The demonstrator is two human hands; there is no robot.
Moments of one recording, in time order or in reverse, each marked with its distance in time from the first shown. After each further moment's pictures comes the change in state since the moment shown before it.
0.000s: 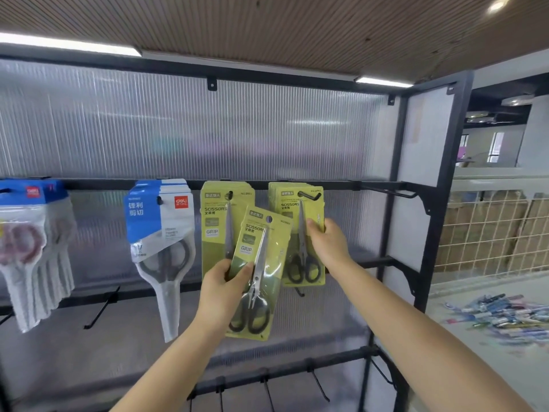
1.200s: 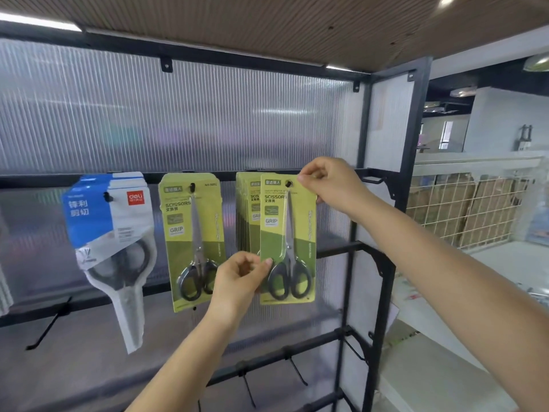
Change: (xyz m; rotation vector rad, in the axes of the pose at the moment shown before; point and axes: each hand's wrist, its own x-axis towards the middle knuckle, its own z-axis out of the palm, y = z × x) left_hand -0.002 -0.002 0.052 -0.136 -0.248 0.036; right_hand 0.009 -0.063 -0.080 -0.232 -0.087 -0.367
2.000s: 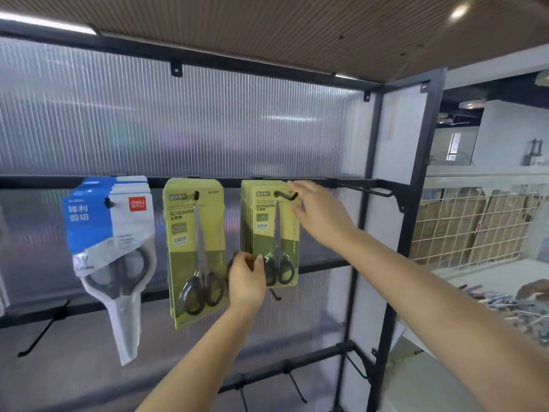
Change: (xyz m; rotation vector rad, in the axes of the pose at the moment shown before) left_hand 0.054 -0.023 0.027 0.315 0.284 -0.095; right_hand 0.013 0.030 0.039 -0.545 -0.065 -0.214
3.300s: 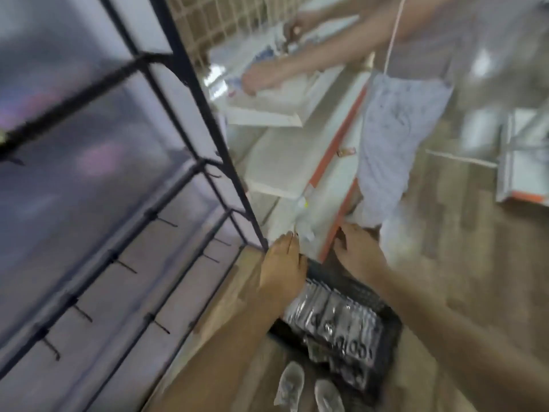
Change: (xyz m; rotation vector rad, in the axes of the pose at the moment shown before) left_hand -0.322 -0.174 0.153 0.759 -1.166 0.808; right_hand -0.540 0.067 0.065 0.081 -0.260 1.269
